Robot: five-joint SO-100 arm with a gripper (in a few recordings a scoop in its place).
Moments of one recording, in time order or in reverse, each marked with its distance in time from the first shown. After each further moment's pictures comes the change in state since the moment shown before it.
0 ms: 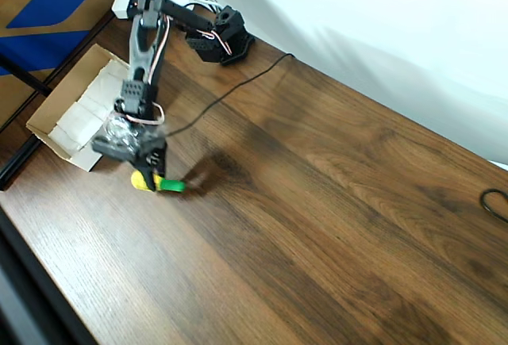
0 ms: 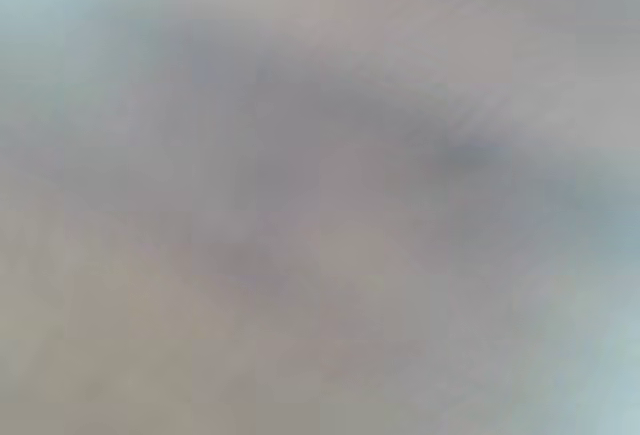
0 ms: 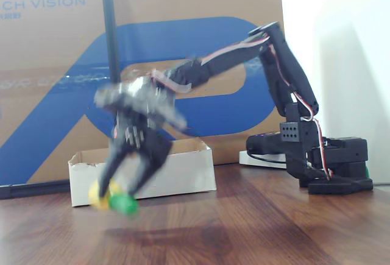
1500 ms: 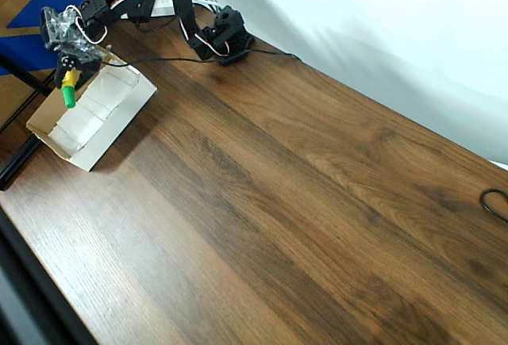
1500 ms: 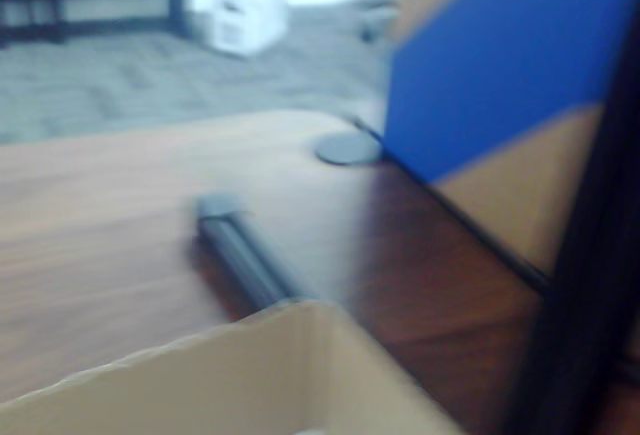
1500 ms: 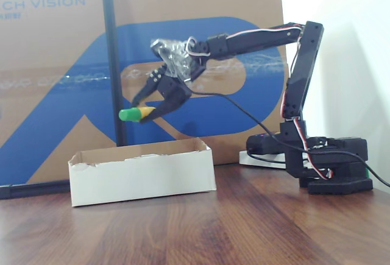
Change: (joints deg) arm 46.1 38.9 27.9 -10.5 9.7
